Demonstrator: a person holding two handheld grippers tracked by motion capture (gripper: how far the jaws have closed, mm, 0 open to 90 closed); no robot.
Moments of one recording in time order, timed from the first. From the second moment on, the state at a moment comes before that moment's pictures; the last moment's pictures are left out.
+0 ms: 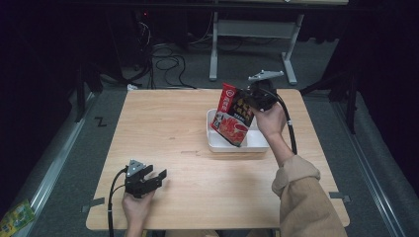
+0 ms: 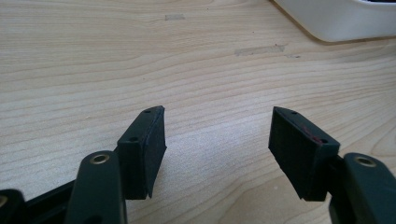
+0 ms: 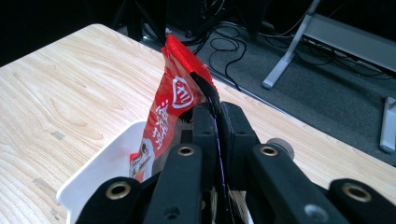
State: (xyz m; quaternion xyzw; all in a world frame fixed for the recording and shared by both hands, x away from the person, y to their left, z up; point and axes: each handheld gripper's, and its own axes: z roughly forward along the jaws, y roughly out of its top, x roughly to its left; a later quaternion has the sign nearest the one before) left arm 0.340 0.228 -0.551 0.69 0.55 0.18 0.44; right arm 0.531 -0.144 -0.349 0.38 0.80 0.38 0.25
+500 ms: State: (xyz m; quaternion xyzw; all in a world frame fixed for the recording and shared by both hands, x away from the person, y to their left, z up) left arm 0.340 0.228 -0.551 0.69 0.55 0.18 0.44; right arm 0.539 -0.140 -0.364 0.39 0.81 0.36 0.25
